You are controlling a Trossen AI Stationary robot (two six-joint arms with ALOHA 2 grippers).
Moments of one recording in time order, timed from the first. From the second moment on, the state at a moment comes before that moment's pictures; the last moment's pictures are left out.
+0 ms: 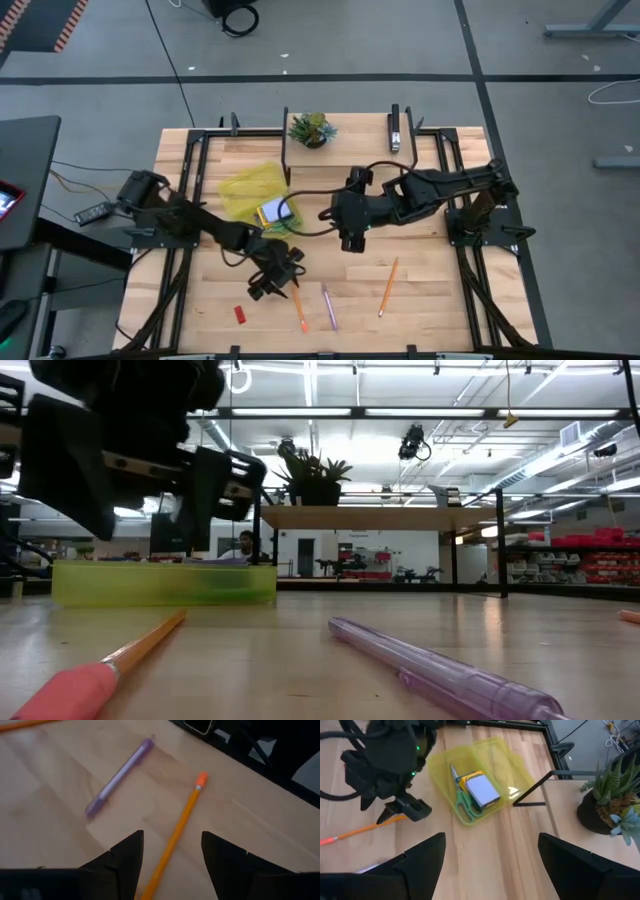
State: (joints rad) left arm -0.33 1.70 0.73 0.26 0.36 0.32; right arm 0.31 1.78 2.06 -1.23 0.47 0.23
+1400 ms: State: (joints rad) left arm -0.35 2.04 0.84 0.58 0.63 0.53; right arm 0.36 1.51 2.06 -1.32 0.73 0.40
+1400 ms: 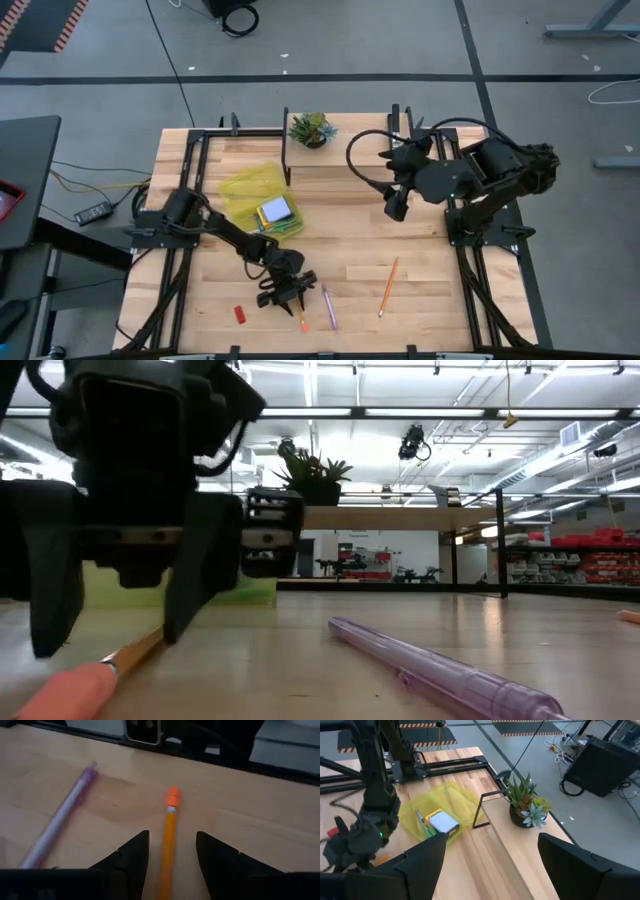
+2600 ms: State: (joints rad) left arm -0.34 2.19 0.99 0.53 0.75 0.54; right arm 0.36 1.51 2.06 -1.32 0.73 0.43
